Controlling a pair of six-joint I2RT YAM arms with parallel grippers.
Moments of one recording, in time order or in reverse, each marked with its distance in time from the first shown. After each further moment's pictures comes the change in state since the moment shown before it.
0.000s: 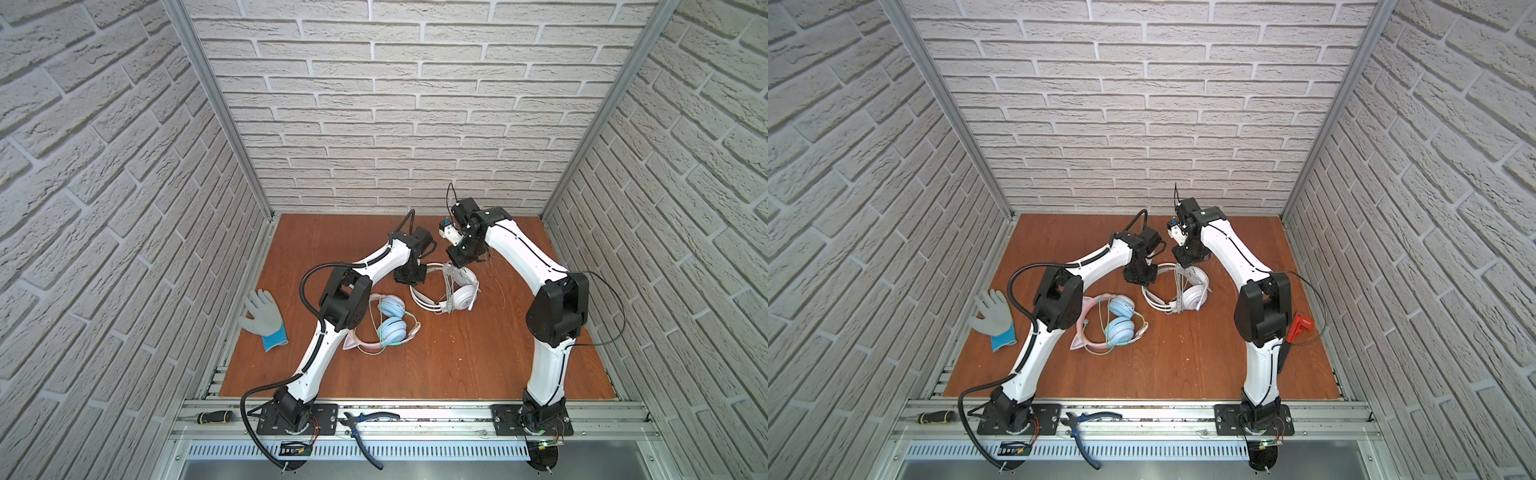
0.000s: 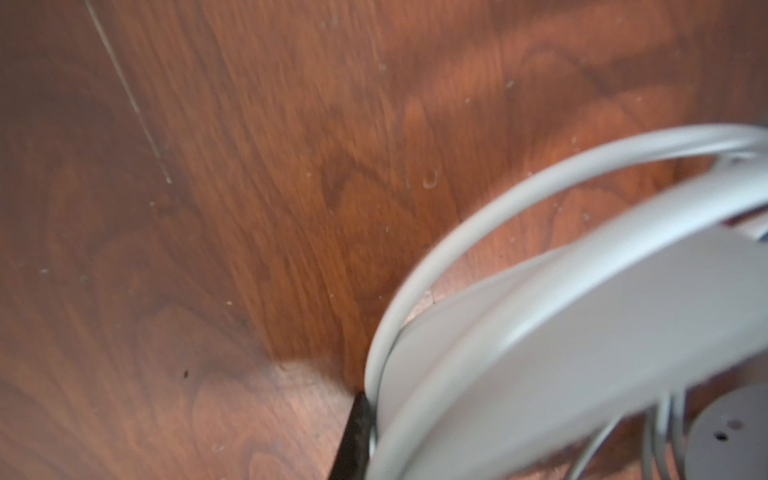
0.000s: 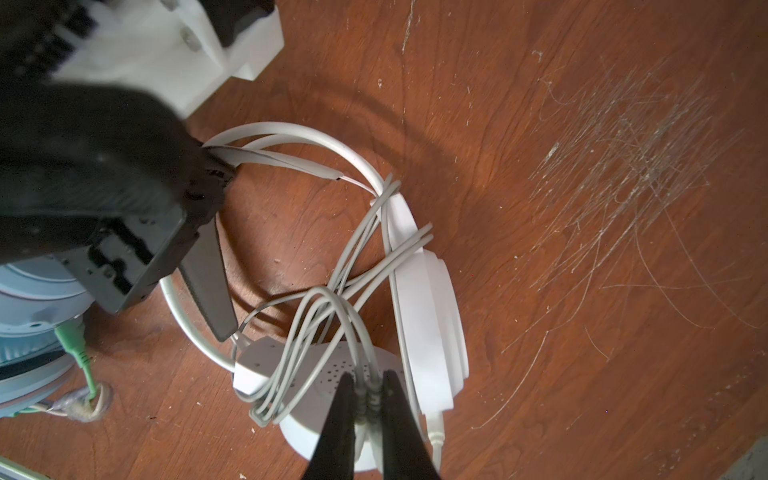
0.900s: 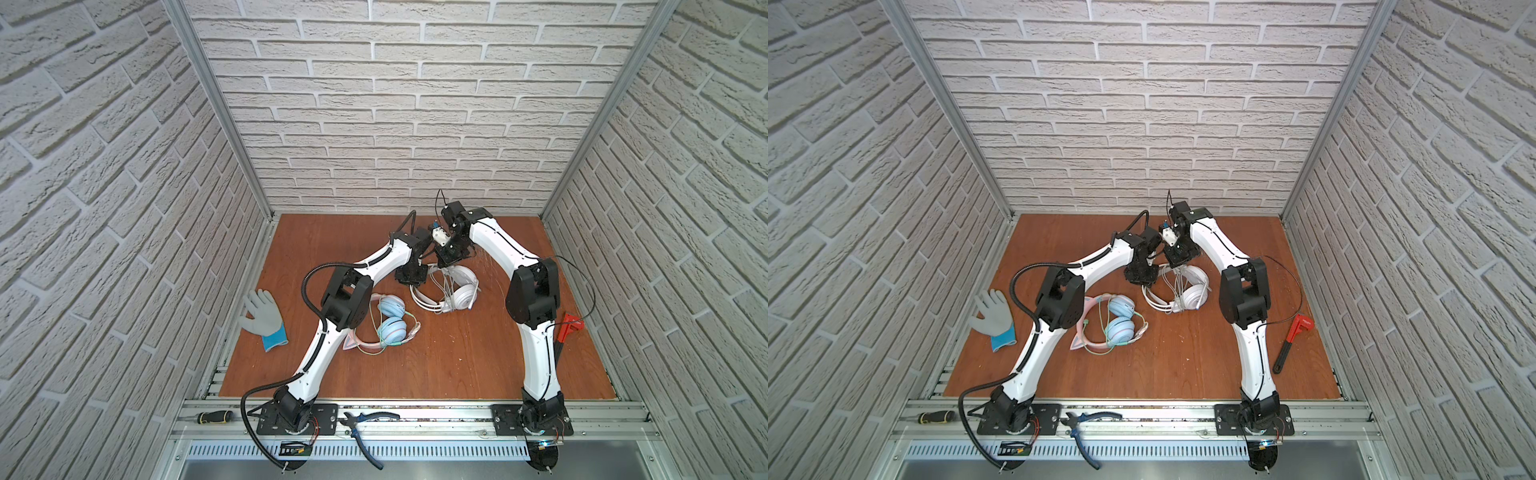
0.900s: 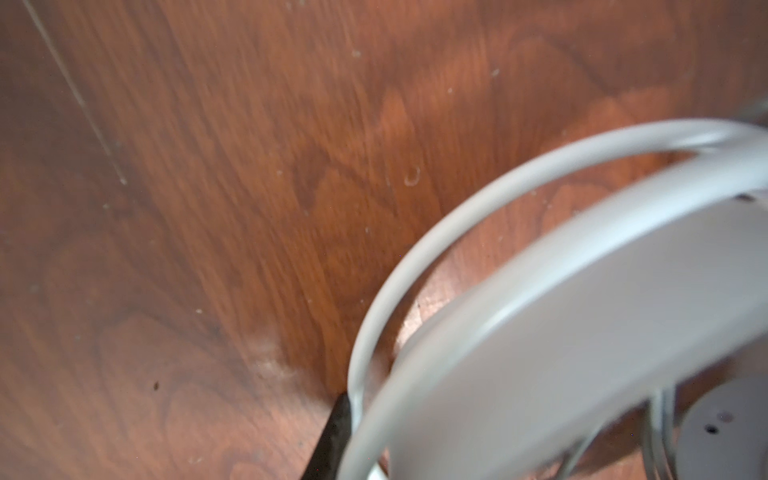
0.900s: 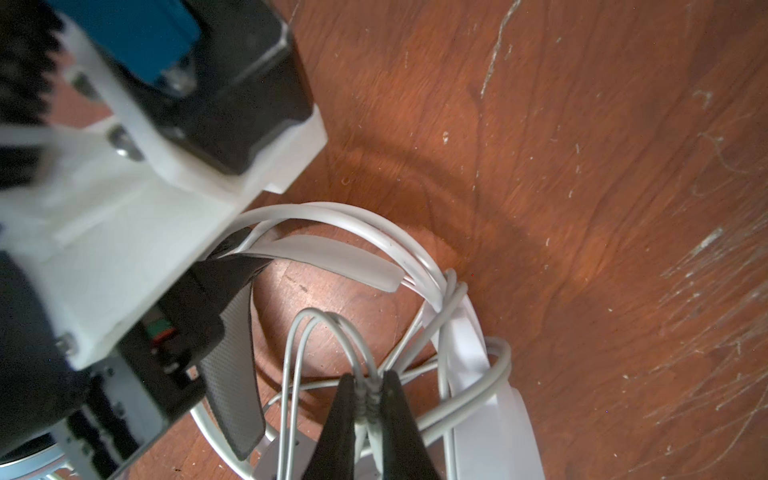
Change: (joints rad) left arm -0.001 0.029 0.040 -0.026 0.029 0.011; right arm -0.011 0.212 0.140 0.019 -0.172 -0.009
